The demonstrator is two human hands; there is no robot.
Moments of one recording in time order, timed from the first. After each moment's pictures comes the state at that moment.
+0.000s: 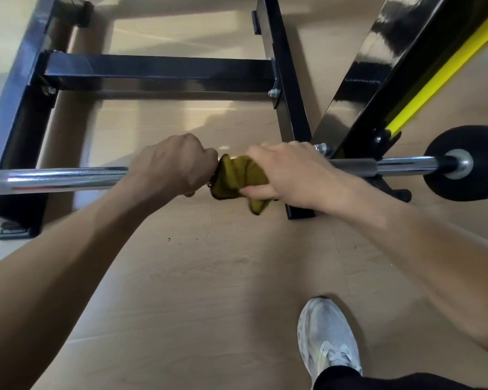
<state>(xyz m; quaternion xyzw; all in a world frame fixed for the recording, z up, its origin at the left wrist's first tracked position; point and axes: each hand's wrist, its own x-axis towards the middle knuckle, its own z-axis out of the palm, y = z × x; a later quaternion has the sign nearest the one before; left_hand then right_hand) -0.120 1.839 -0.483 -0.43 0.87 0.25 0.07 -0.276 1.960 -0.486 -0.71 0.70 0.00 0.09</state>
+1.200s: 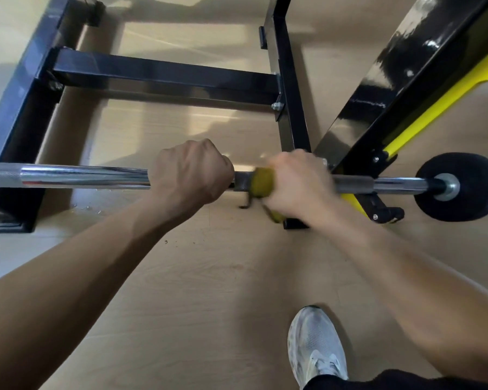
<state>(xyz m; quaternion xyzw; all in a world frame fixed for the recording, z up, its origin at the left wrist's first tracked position) -0.125 1.850 -0.493 -0.45 0.88 0.13 -0.01 -0.253 1.957 -0.478 -0.55 0.83 0.02 0.08</state>
